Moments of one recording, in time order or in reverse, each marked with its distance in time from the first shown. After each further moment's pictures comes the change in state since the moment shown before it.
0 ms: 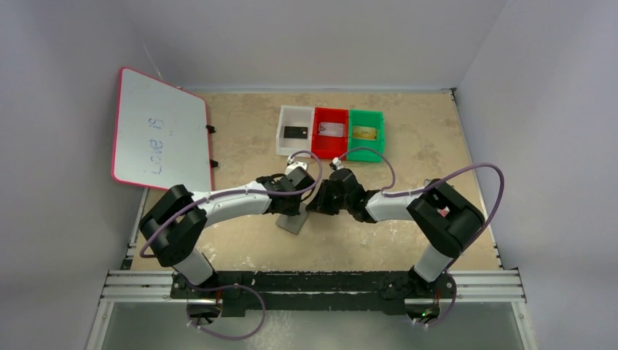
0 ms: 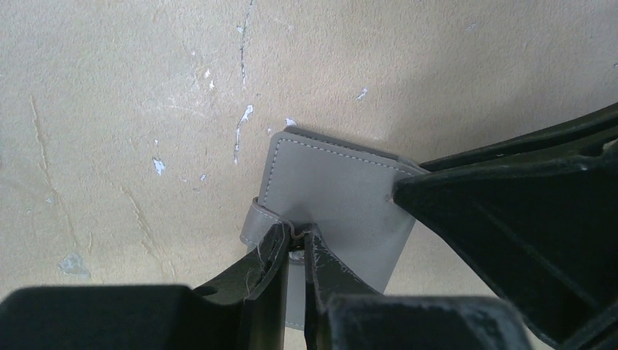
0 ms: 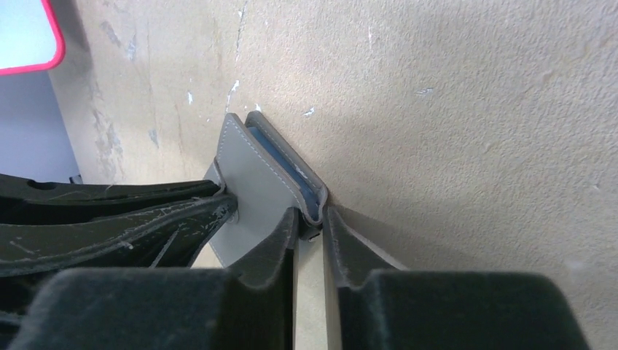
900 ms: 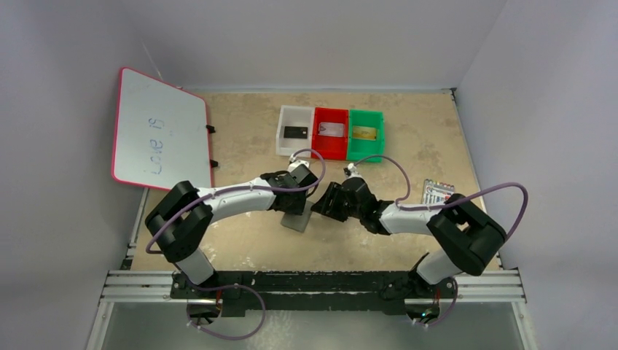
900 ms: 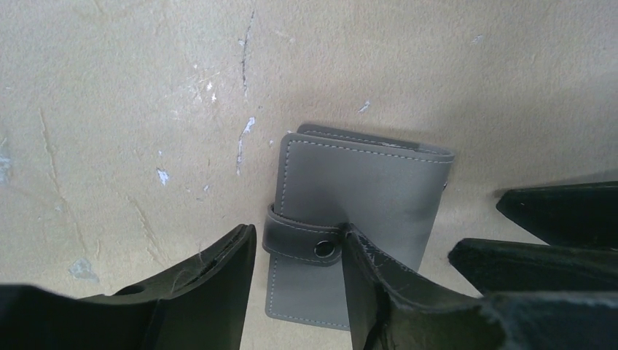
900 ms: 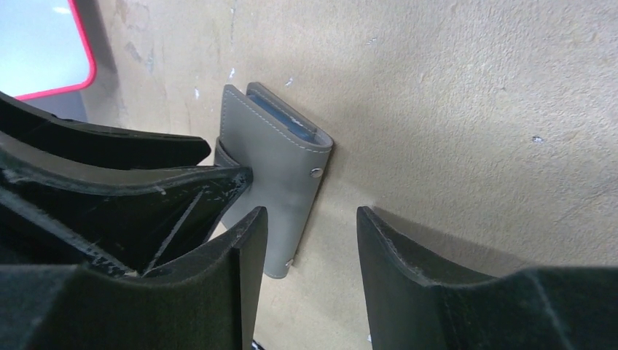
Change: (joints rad) left arm 0.006 0.048 0.054 -0.041 -0.014 0.018; right arm 0.004 -0.184 -0.162 0.047 0.083 0.095
